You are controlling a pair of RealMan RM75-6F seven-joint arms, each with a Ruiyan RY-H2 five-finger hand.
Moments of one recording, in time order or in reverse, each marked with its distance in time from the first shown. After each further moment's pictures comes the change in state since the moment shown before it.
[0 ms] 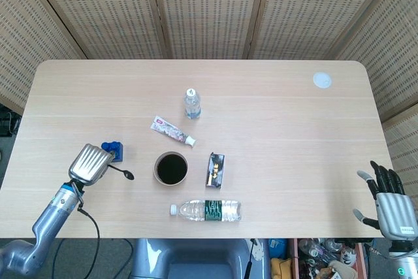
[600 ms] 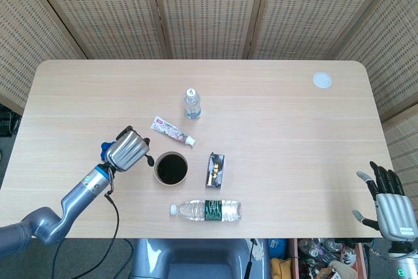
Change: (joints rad) left arm -0.205 -0.098 -0.037 0.118 0.173 -0.069 0.311; right arm -0.005 0.001 -0.003 -0.006 -0.003 0.008 -0.003
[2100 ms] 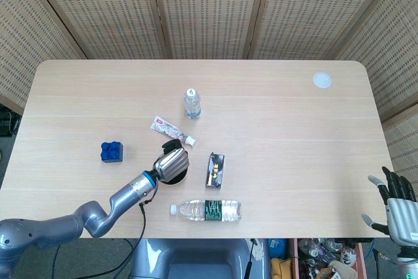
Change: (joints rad) left arm -0.141 -0.318 0.007 0.261 0.010 -0.127 0.329; right arm -0.027 -0.007 -0.002 0.050 0.037 -0.006 0.046
